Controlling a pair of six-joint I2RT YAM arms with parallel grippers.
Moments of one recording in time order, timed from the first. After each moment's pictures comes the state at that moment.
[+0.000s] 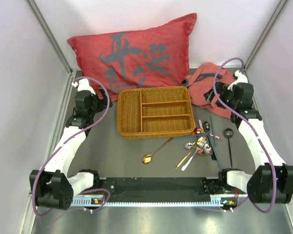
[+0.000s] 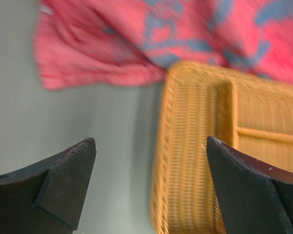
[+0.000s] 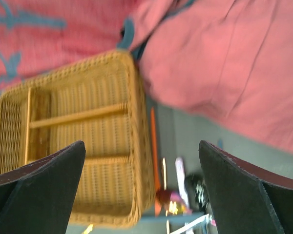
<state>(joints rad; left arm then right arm) -0.11 1.12 0.84 -0.12 -0.13 -0.39 -0.02 1.17 0.92 -0.19 -0.21 0.38</state>
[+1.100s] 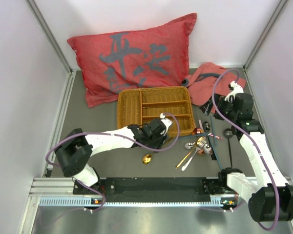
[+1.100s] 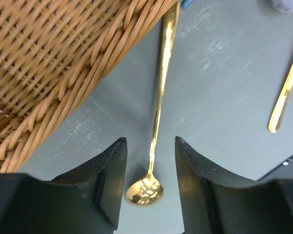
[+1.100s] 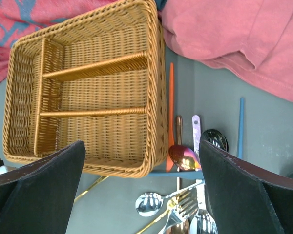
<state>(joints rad) -1.01 1.58 0.98 -0.39 -0.05 -0.31 0.03 0.97 0.81 -0.36 -0.29 0.36</state>
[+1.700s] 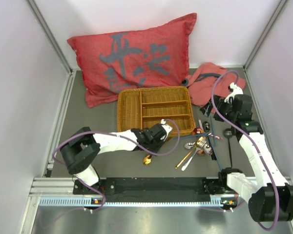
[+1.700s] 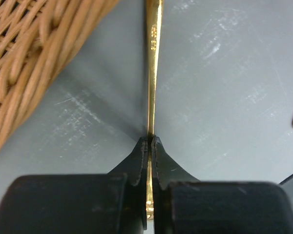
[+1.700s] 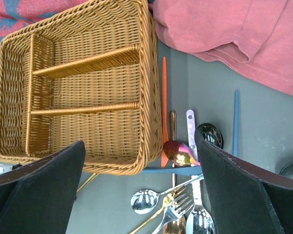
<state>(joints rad) -1.02 1.65 0.91 -0.31 -0.04 -0.31 0.03 0.97 0.79 -0.37 -0.27 0.36</state>
